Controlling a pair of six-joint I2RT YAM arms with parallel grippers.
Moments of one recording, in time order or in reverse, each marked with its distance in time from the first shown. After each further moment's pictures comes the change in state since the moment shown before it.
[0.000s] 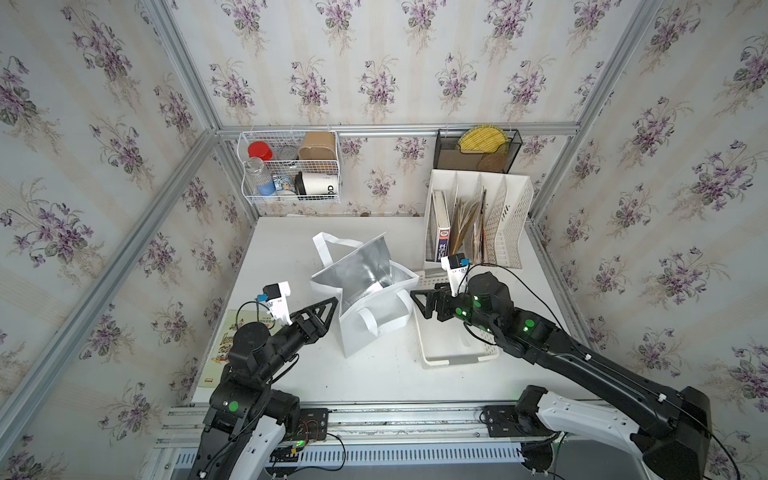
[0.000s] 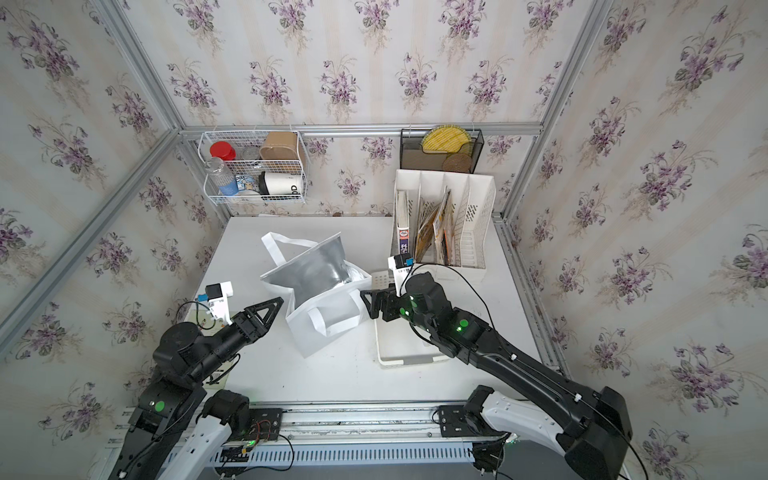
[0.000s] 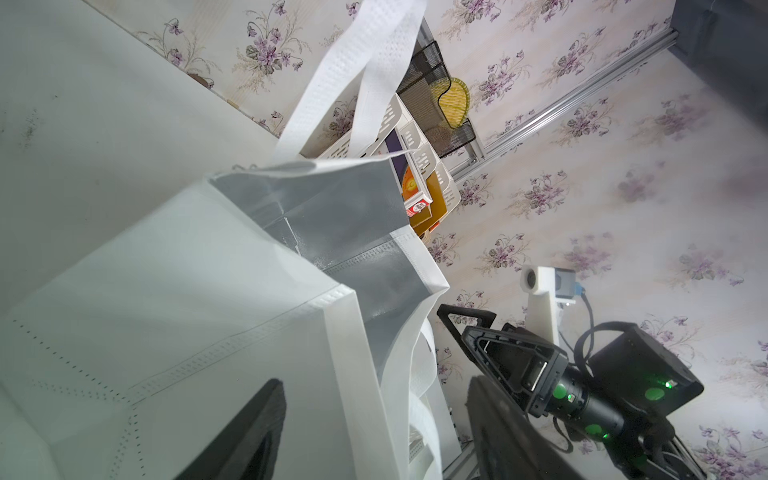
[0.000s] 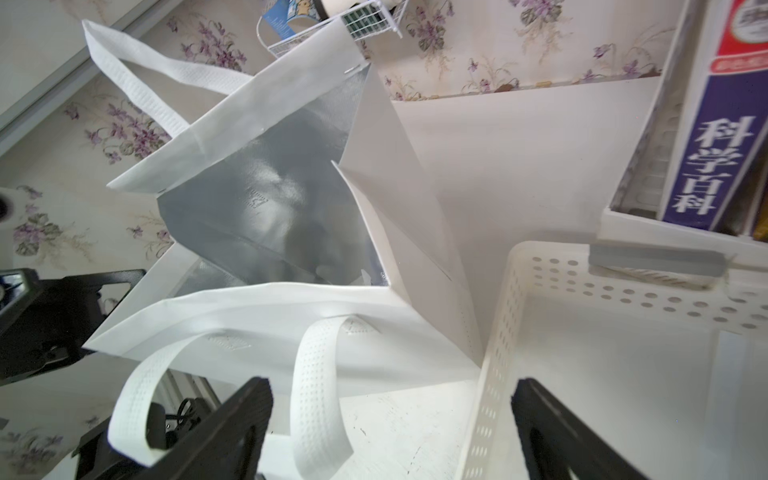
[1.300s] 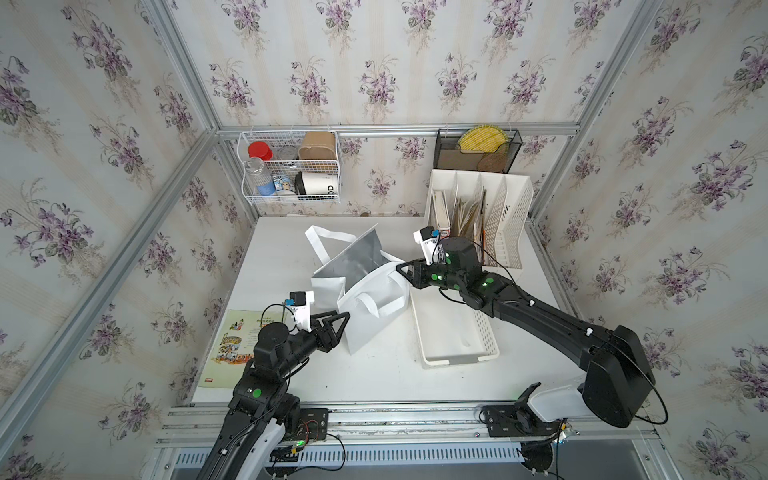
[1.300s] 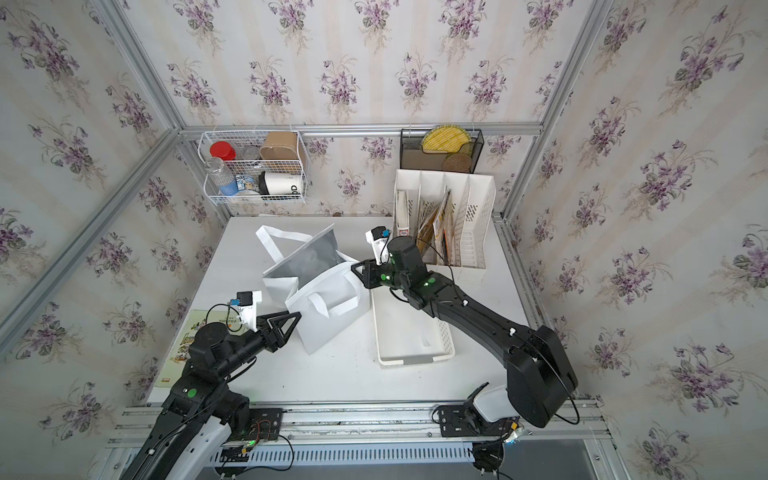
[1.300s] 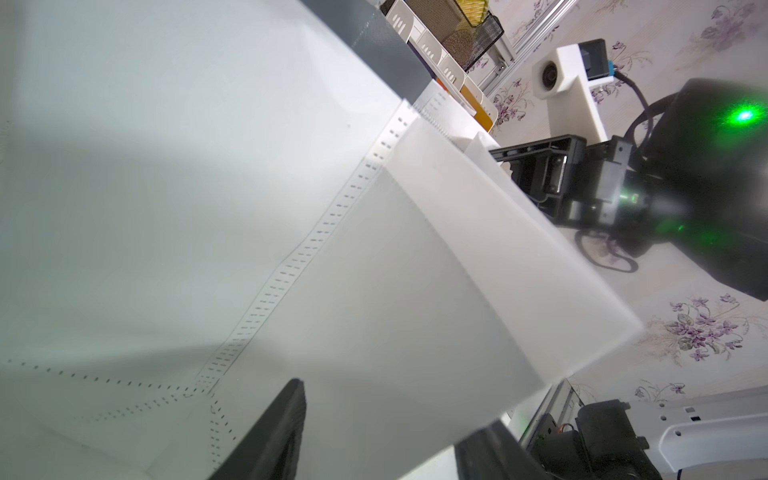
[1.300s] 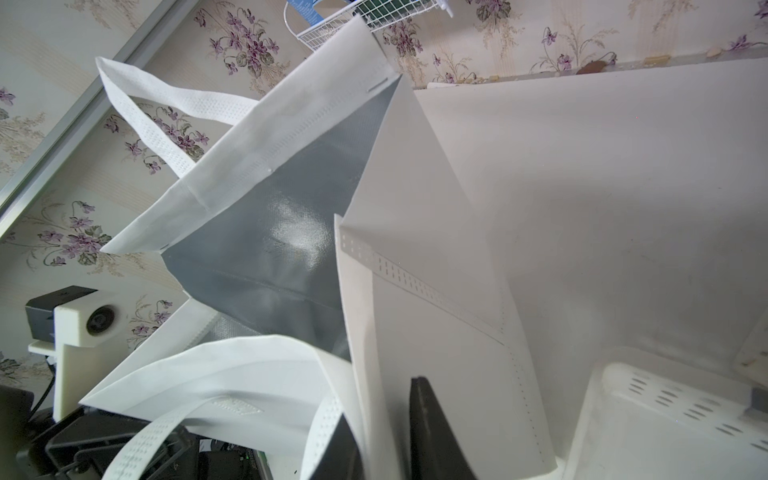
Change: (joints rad) left arm -0.019 0.056 -0.240 0.219 0.075 0.254; right arm -0.132 0.400 0.244 0.129 -0.275 0.013
